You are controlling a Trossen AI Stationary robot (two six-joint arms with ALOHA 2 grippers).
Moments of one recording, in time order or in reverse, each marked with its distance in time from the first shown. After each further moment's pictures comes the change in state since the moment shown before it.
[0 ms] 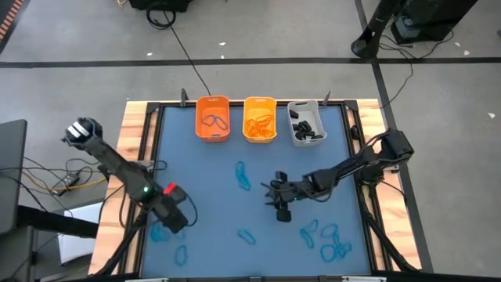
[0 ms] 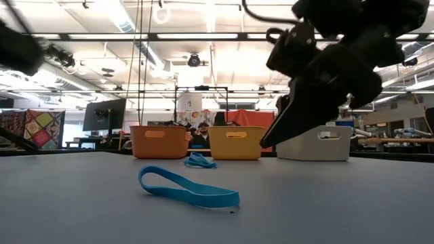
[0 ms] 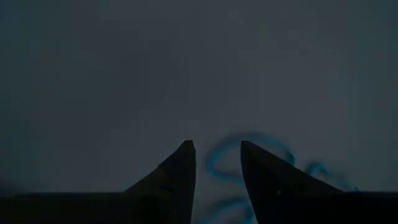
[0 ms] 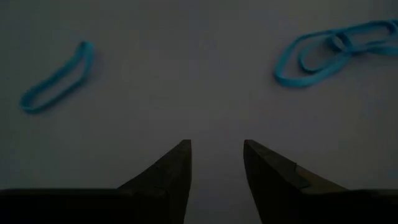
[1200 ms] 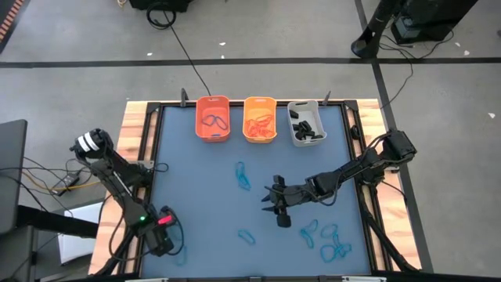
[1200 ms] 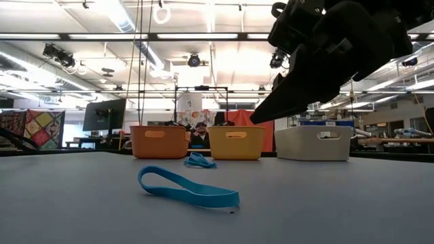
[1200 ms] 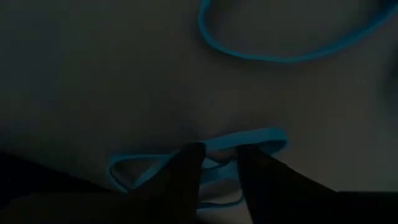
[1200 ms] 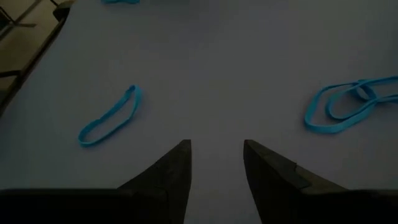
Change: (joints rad) left arm -0.275 0.279 0.016 0.131 0.153 -0.135; right arm 0.053 -0.016 0.000 0.124 0.009 -0.008
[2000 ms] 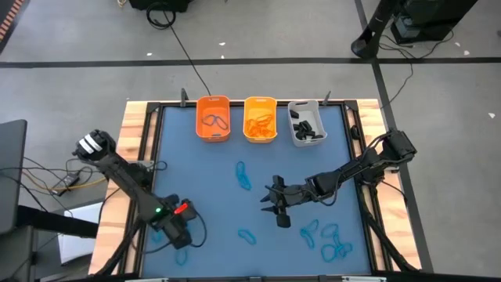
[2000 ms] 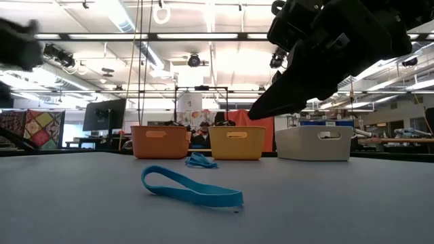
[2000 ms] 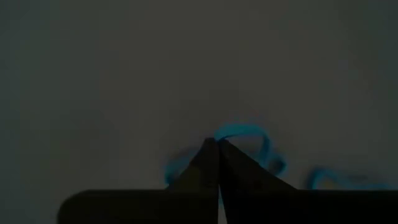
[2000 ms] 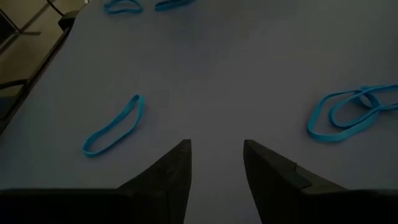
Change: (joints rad) left arm 0.226 0.005 0.124 -0.057 -0.253 0.422; right arm 0.000 0.001 0.000 0.024 -0.001 0.011
